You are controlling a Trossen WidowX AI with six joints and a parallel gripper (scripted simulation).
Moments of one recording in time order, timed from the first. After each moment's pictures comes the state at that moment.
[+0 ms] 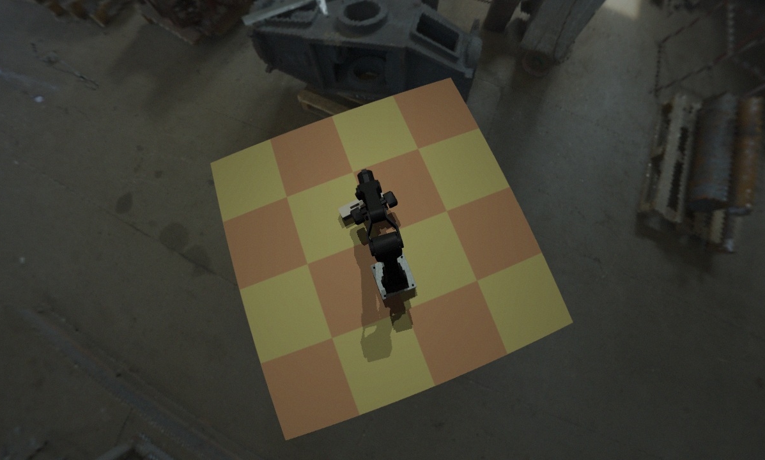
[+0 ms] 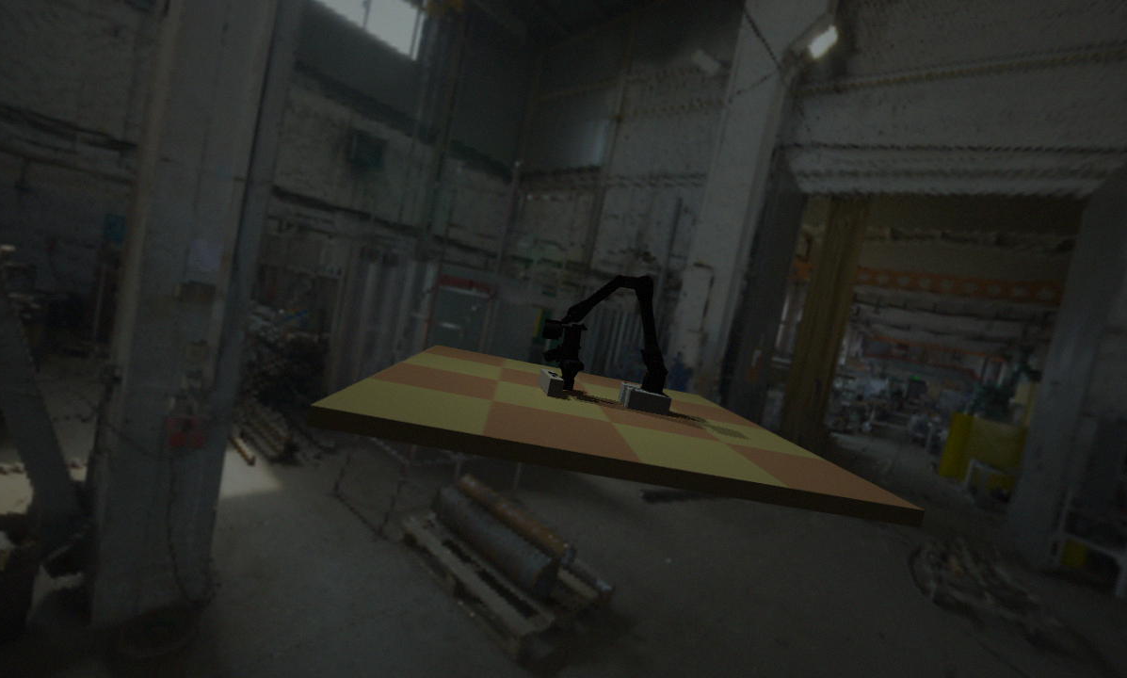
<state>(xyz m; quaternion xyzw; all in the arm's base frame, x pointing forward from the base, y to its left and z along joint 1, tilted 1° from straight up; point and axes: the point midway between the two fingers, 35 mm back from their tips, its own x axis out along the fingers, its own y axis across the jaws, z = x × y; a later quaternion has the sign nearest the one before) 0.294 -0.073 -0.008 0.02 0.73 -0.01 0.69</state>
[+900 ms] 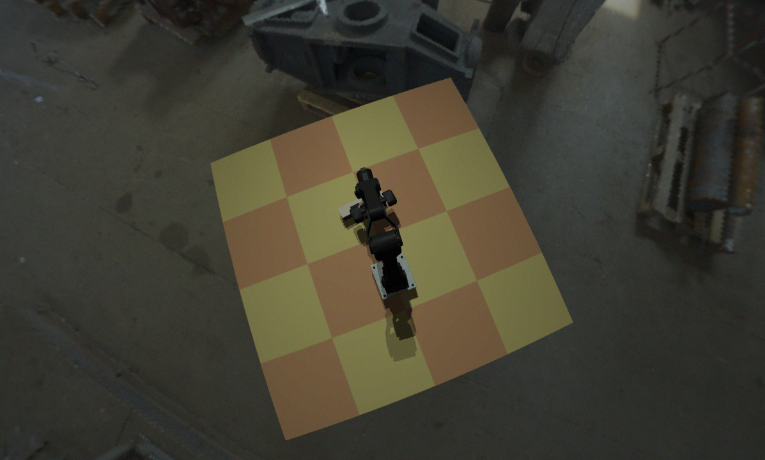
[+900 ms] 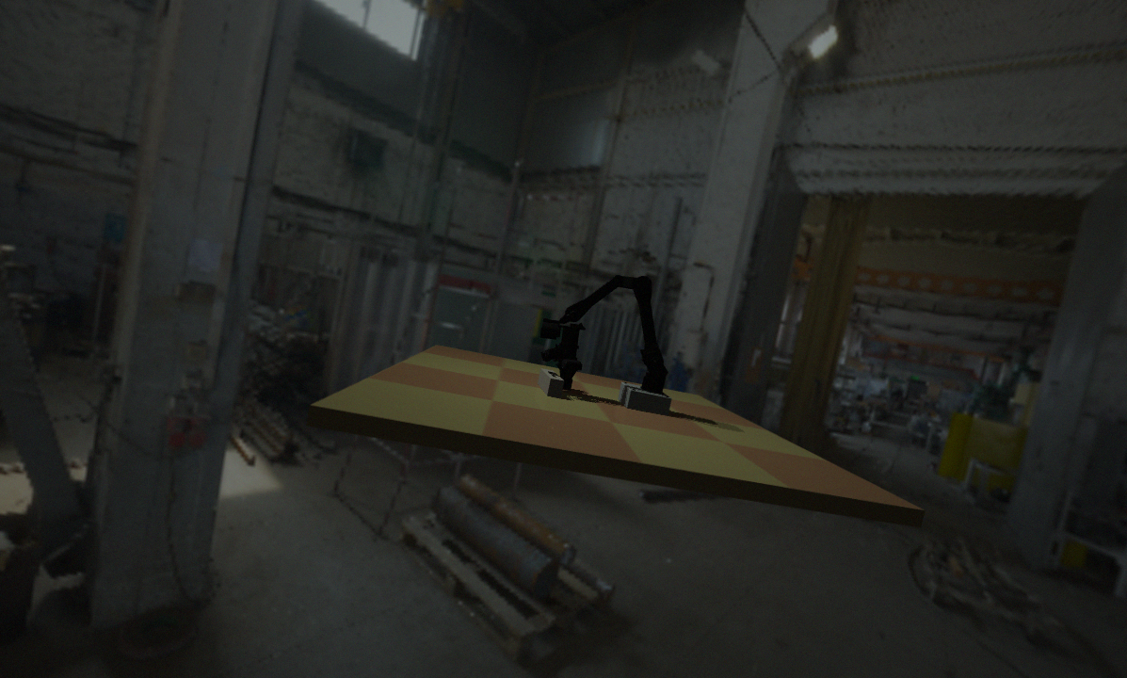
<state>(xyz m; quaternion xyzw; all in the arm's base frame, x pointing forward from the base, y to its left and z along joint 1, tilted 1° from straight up) 0.301 -0.073 -0.007 0.02 0.73 0.00 0.69</state>
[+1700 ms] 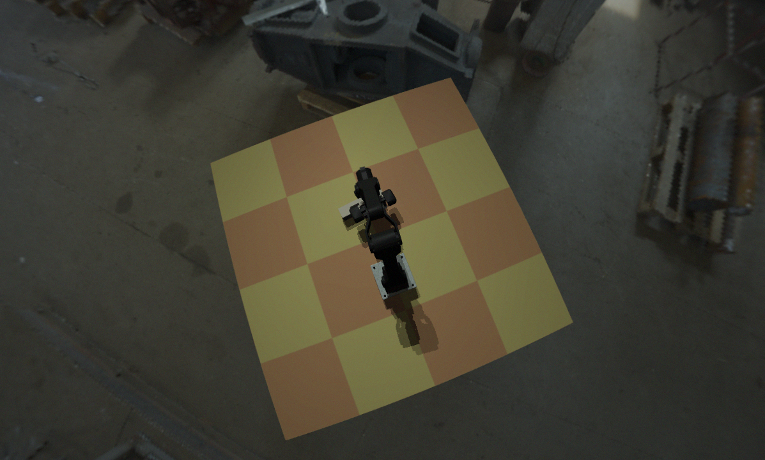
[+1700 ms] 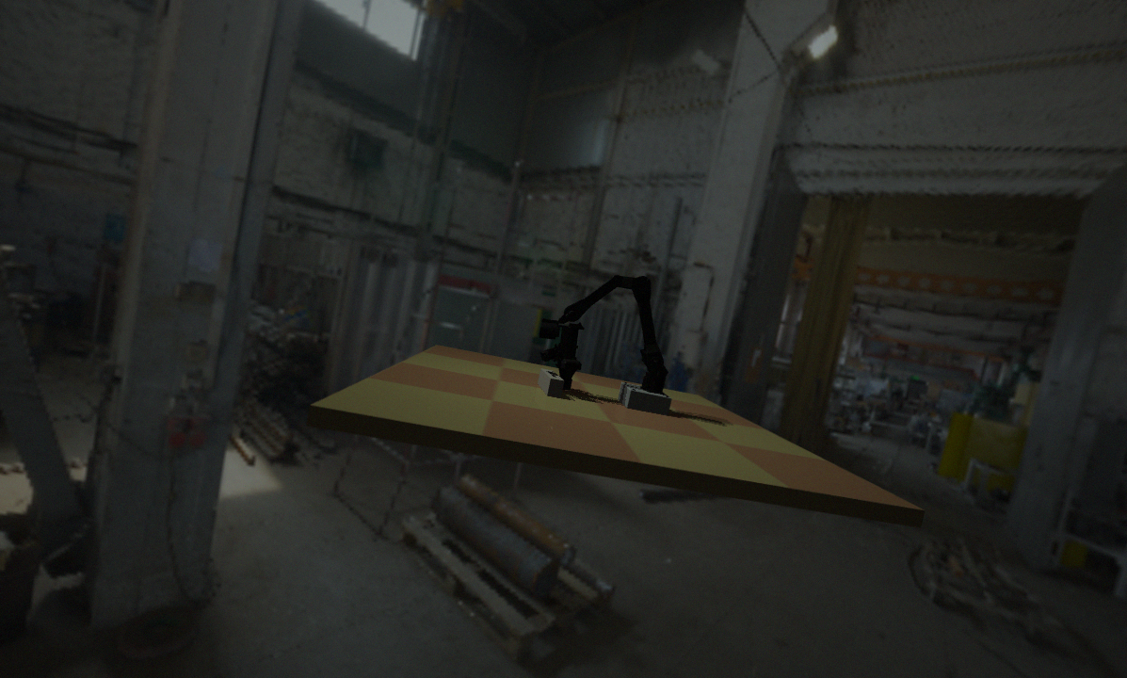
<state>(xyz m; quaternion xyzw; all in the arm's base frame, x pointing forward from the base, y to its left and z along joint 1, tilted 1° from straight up) 0.303 -0.073 -0.007 0.02 0.73 0.00 0.68</state>
